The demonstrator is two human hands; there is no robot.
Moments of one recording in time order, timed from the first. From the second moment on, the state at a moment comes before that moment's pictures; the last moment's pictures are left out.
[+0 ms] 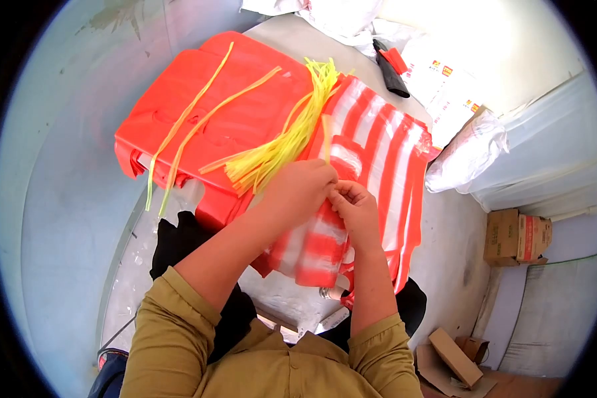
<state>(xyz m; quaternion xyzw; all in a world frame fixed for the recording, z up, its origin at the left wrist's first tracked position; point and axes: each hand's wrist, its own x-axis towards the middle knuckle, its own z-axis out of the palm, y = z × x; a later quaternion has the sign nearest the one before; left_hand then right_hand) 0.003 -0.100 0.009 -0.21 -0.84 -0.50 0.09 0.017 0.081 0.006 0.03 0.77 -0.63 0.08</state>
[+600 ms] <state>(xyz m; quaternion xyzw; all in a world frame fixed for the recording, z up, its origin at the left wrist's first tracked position) 0.000 -0.096 0.005 -0.14 -0.84 -0.53 0.00 0.019 0.082 -0.007 -0.02 0.75 -0.66 0.03</state>
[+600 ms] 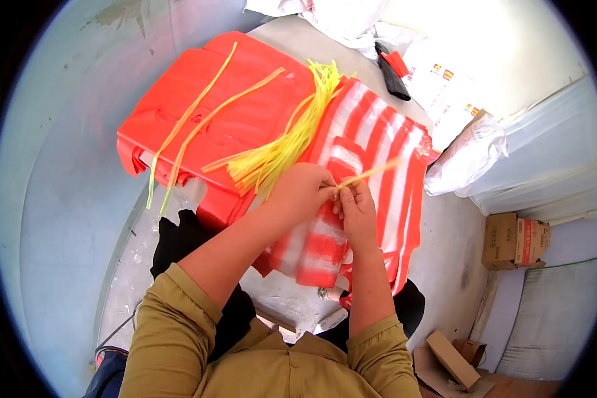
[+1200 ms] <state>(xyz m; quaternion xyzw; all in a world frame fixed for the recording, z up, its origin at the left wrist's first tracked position) 0.001 -0.102 0.002 -0.16 -0.85 -0.50 -0.04 0.023 0.075 -0.005 -0.11 0.88 -0.43 -0.15</state>
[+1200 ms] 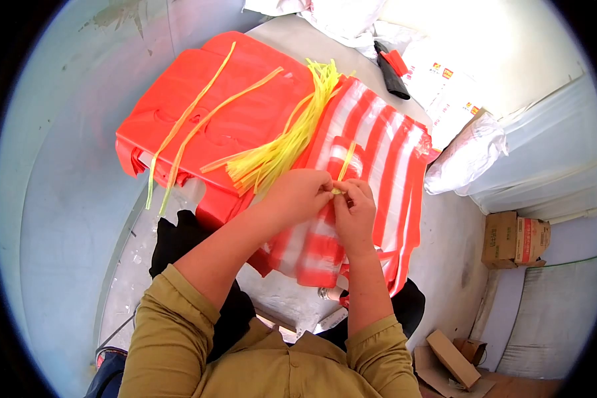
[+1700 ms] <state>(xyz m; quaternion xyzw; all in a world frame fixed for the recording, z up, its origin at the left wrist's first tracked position) 0.003 -0.096 -0.009 -0.09 -0.81 -0.58 -0.07 0.017 0.086 0.007 0.00 0.75 -0.65 0.09</state>
